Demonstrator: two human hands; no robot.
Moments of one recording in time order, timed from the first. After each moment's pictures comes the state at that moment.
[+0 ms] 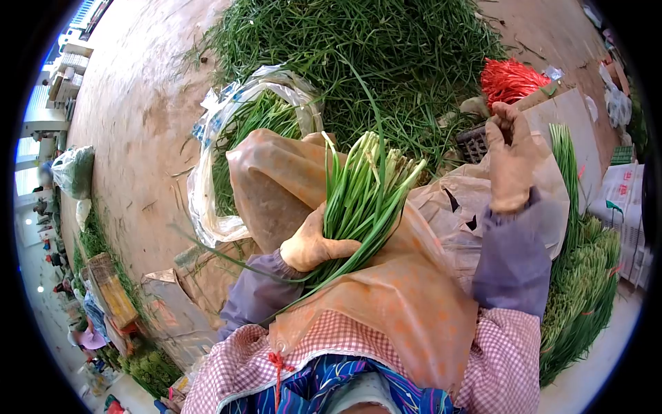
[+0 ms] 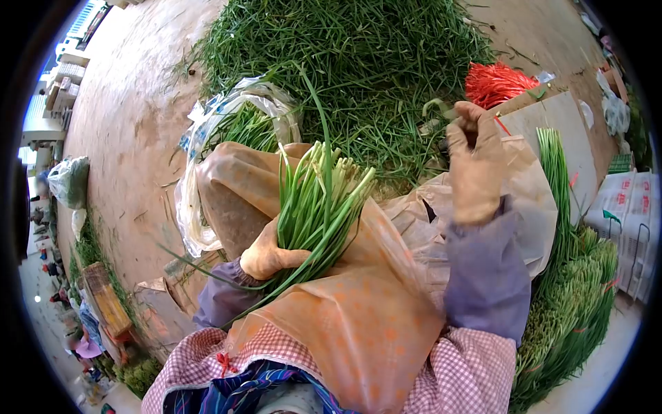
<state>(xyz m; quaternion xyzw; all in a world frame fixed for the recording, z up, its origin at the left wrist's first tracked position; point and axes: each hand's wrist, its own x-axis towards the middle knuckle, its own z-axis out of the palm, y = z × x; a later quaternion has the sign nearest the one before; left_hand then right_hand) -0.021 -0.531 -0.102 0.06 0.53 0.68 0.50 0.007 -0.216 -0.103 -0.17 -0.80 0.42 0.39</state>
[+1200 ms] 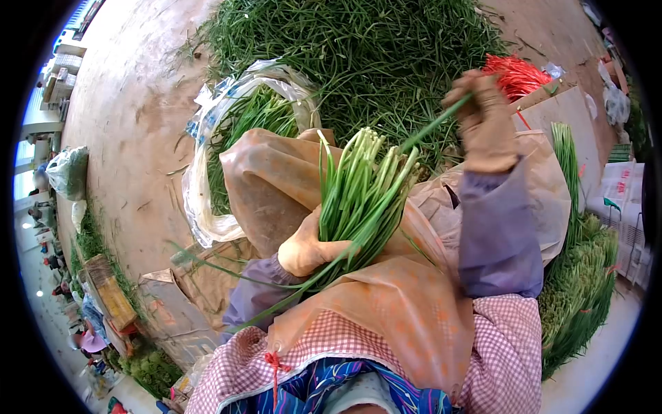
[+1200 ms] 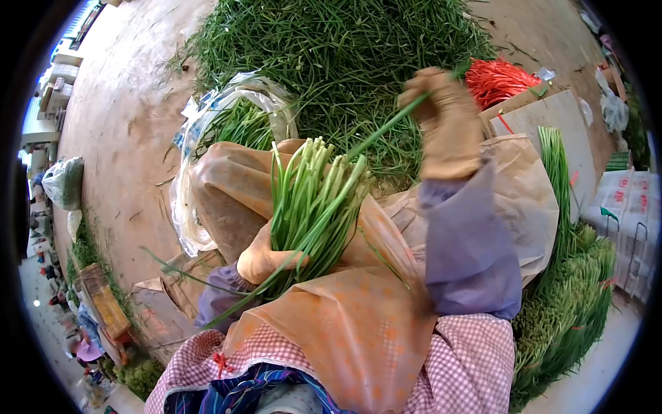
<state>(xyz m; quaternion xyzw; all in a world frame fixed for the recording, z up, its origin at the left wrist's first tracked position) -0.023 -0.539 -0.104 0.04 0.48 0.70 0.52 -0.045 -0.227 -0.101 -0.19 -0.45 0.84 0.23</state>
